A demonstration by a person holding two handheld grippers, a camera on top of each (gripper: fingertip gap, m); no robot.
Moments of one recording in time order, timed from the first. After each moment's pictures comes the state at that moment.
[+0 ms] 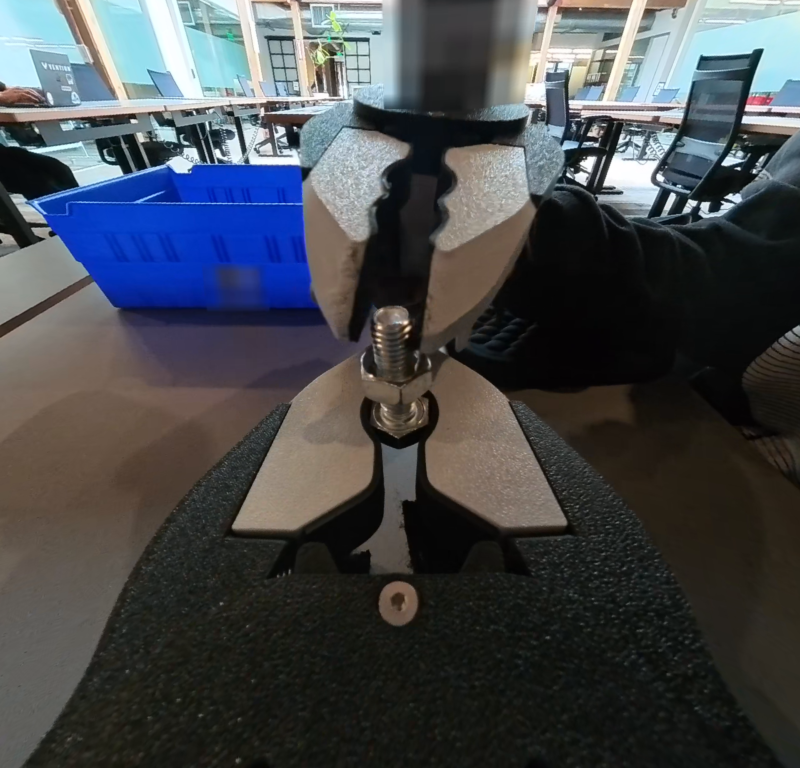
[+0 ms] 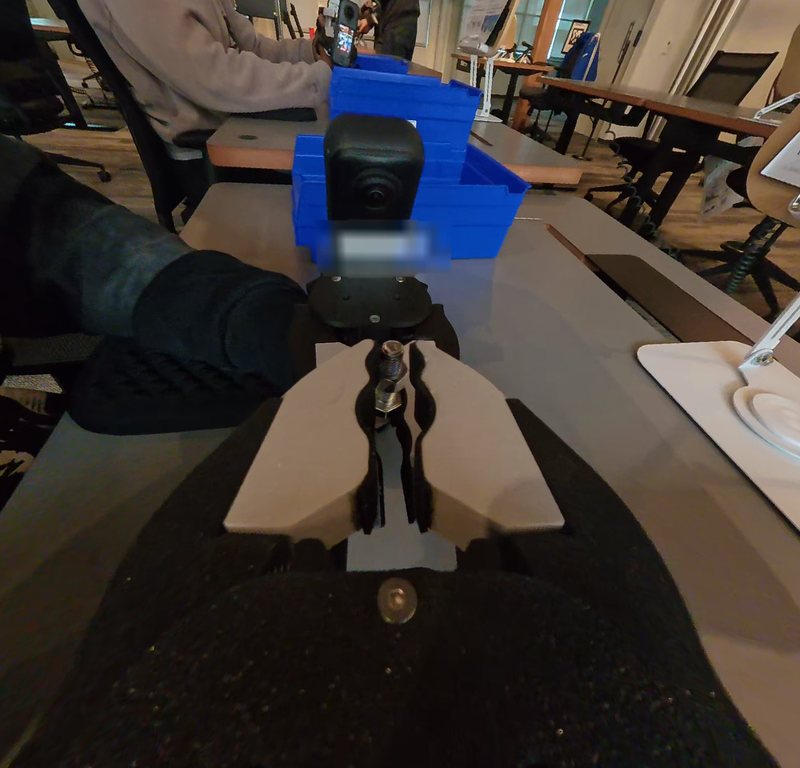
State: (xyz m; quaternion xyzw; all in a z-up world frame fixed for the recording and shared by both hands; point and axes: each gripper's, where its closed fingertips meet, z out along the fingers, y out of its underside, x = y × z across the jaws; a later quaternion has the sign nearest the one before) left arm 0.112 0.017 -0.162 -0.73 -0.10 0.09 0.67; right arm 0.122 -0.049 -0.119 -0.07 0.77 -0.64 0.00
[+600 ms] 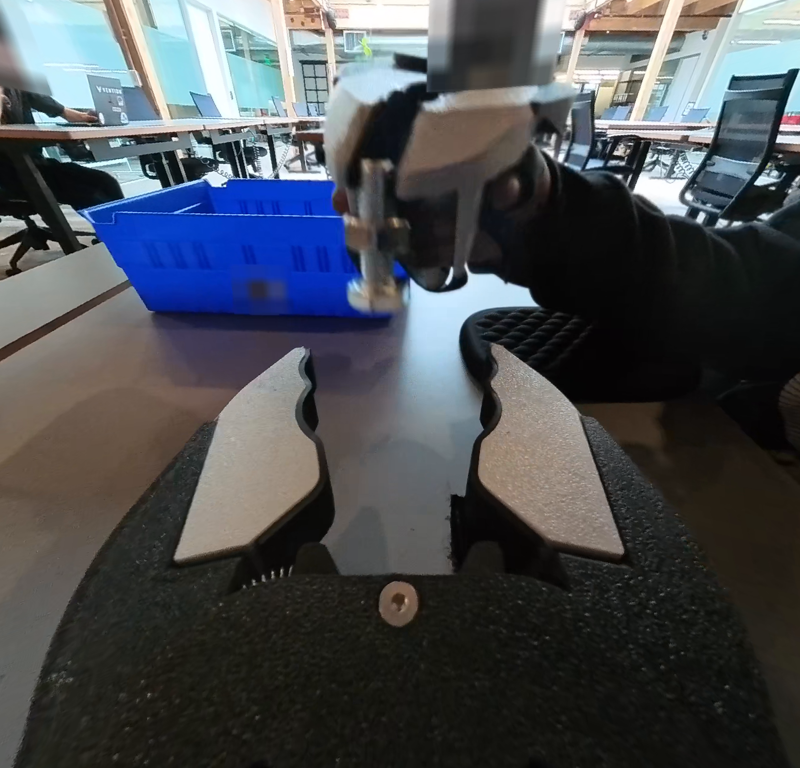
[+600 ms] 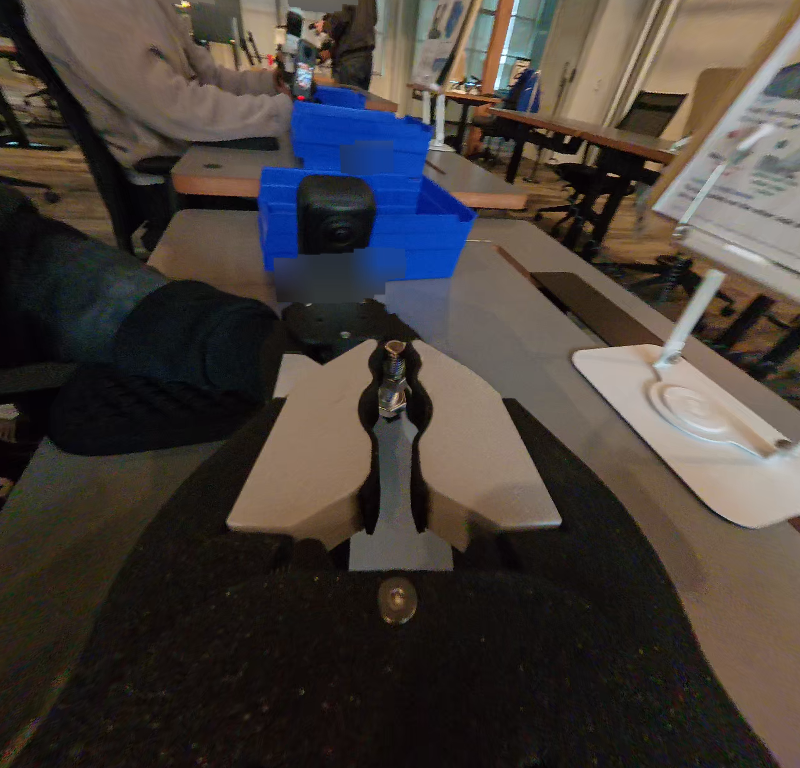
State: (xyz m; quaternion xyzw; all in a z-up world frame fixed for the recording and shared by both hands) left arm 0.103 0.014 -0.157 -0.72 -0.12 0.11 0.68; right arm 0.105 -0.027 -0.091 -0.04 0.75 -0.66 -0.04
